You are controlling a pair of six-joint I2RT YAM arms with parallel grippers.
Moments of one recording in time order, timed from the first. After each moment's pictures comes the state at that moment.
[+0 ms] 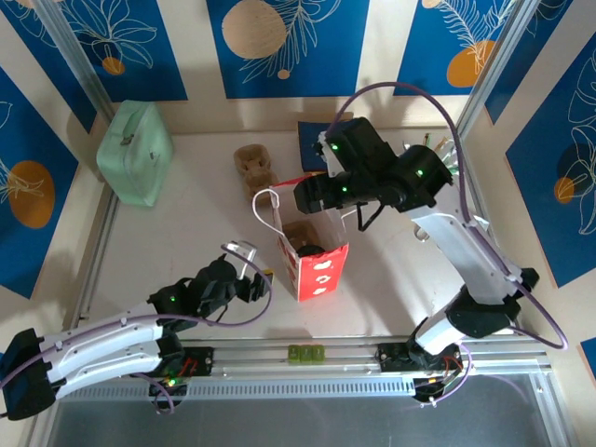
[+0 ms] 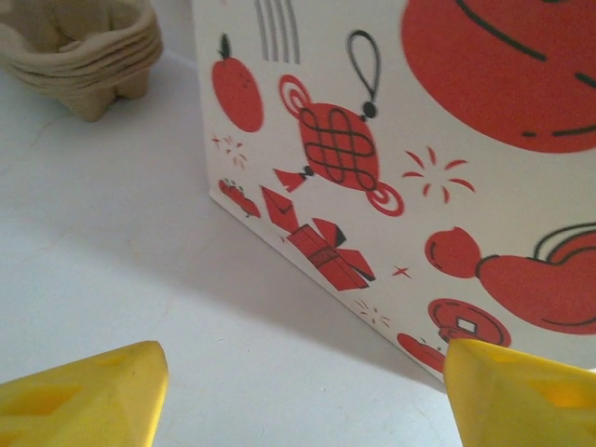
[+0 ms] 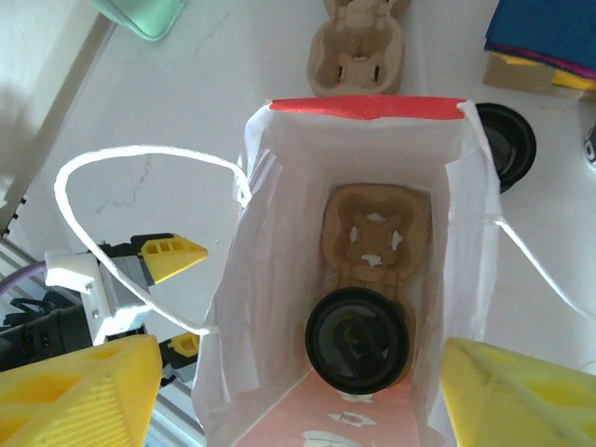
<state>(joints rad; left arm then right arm) -1.00 0.79 0.42 -0.18 -0.32 -0.35 0.81 1.51 2.03 -1.38 0.02 0.43</state>
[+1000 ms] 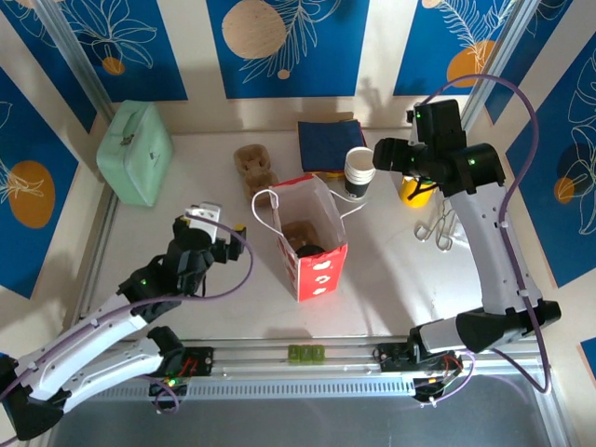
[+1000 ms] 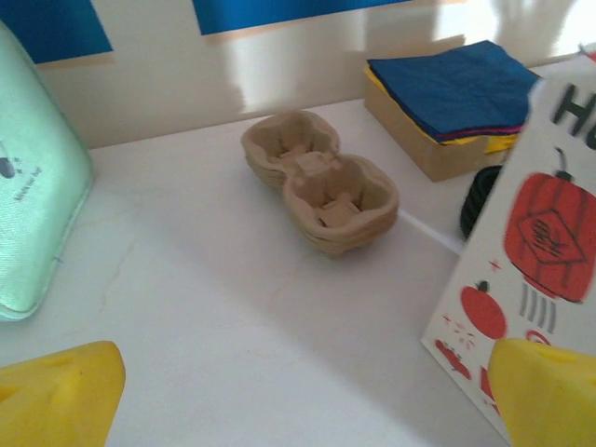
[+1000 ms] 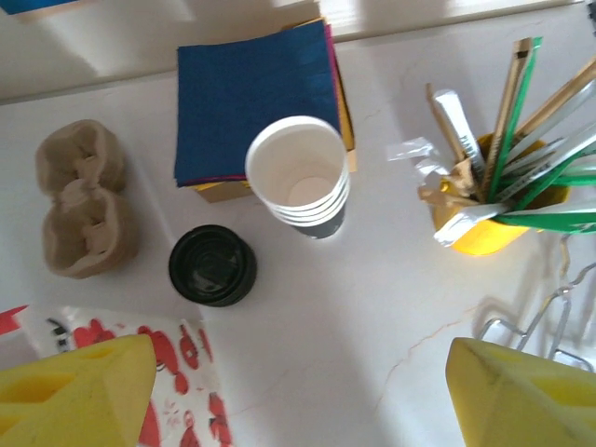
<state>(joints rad) -0.79 0.76 0.74 -0.42 -0.58 -0.20 0.25 1.39 1.81 -1.19 0.10 0.32</state>
